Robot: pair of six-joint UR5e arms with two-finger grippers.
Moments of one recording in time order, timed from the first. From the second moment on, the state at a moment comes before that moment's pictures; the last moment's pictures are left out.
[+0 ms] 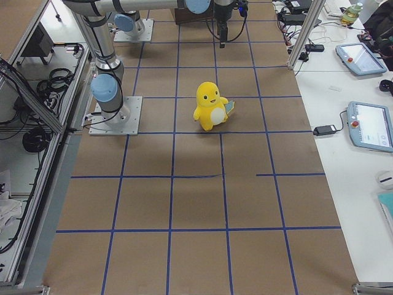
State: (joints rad) left arm -1.57 -1.94 -1.69 -1.43 2.32 -0.38; right arm 1.60 -1.48 1.44 -1.57 -1.58 -0.02
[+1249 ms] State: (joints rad) left arm -1.54 -1.94 -1.75 -1.47 2.35 -0.55; right arm 1.60 -1.48 1.44 -1.57 -1.58 -0.02
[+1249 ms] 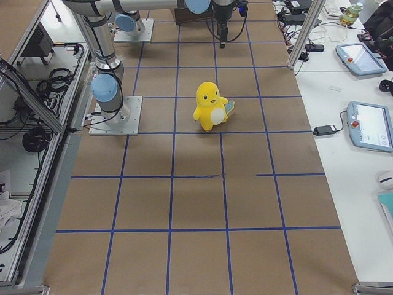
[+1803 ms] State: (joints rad) left arm -1.54 -1.94 -1.76 -1.47 2.33 -0.58; right arm 1.60 -1.48 1.44 -1.57 -1.58 -0.02
